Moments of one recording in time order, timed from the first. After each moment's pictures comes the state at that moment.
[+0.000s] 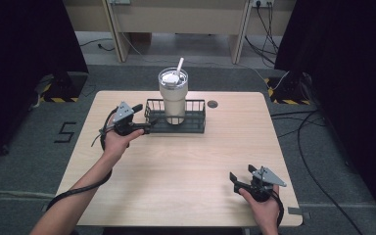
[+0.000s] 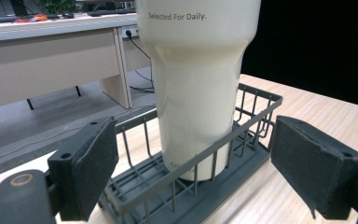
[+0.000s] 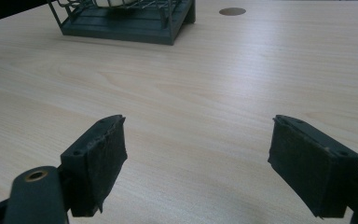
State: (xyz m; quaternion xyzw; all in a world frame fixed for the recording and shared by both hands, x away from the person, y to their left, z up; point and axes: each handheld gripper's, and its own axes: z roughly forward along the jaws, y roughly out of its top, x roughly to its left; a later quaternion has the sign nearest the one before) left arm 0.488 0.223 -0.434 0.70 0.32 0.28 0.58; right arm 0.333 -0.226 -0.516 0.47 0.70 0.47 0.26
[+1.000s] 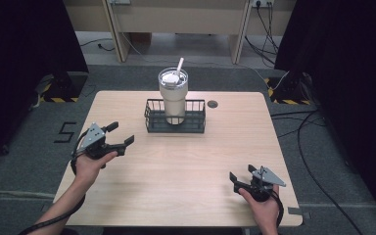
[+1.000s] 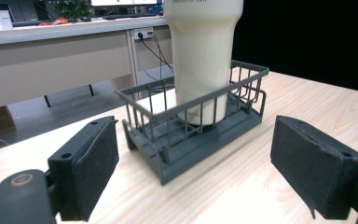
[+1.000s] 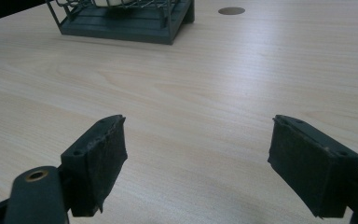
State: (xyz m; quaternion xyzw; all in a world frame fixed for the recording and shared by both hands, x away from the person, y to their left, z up) left arm 0.412 0.290 -0.454 0.69 0.33 0.29 0.58; right arm 0.333 -0.226 -0.516 0.47 0.70 0.47 0.26
